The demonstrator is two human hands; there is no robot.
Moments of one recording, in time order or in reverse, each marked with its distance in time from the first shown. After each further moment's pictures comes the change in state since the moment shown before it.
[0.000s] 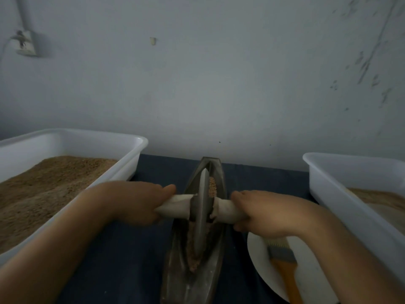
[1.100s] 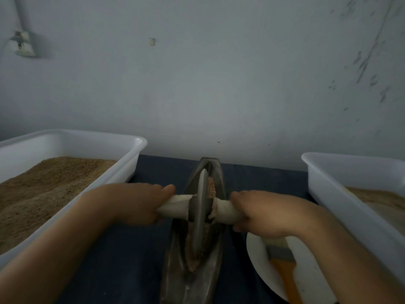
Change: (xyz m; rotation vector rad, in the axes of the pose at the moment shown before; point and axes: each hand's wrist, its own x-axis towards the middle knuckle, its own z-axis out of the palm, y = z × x) left_hand 0.000 0.003 0.001 0.031 0.015 -0.030; right_hand 0.001 0.000 0.001 -0.014 0.011 -0.002
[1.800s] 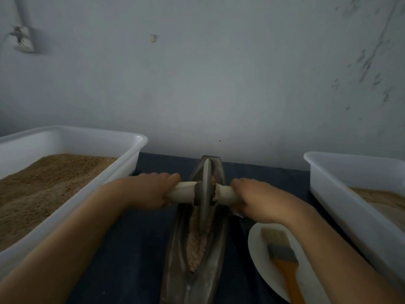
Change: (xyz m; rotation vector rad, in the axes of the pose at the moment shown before) left_hand 0.030 -0.010 0.003 -0.008 0.133 -0.044; right_hand 0.027 0.016 0.011 0.001 0.201 0.106
